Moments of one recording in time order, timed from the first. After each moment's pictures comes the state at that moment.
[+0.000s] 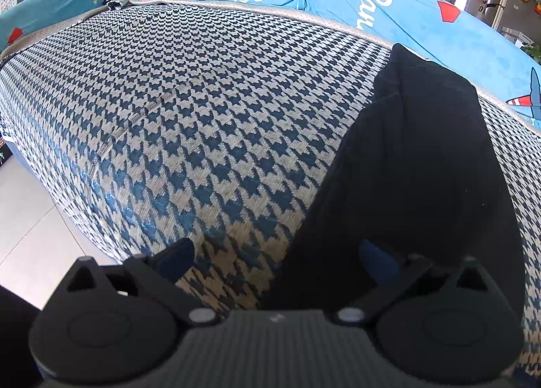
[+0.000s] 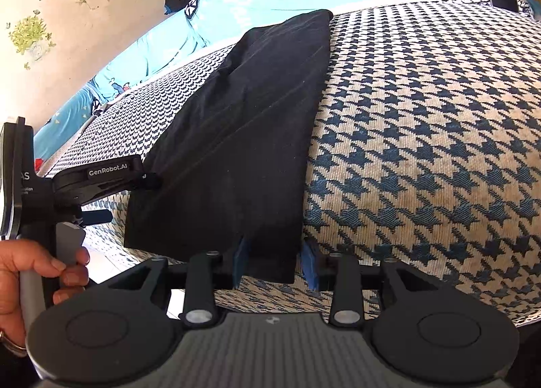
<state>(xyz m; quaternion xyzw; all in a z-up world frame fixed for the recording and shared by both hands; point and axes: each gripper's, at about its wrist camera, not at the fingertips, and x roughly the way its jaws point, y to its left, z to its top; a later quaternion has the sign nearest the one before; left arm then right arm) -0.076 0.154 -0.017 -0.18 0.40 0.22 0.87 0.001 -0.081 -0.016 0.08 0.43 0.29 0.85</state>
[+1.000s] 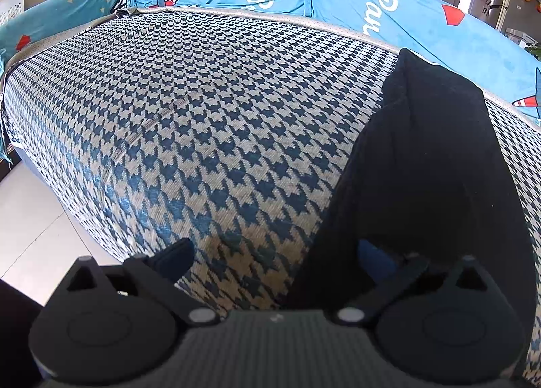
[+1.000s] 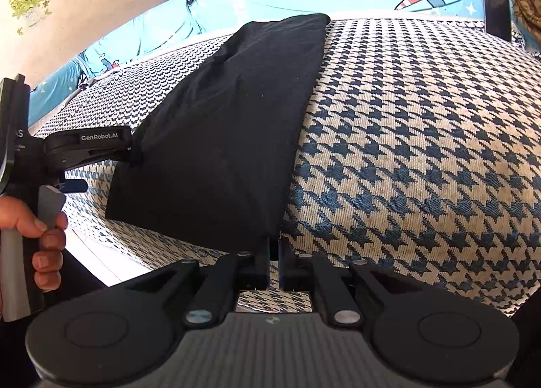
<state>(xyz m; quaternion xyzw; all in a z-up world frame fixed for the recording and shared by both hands) -0.078 0.155 -0.016 -0.16 0.39 0.24 0.87 -0.024 -0.082 -0.013 0.01 0.42 0.26 0.87</state>
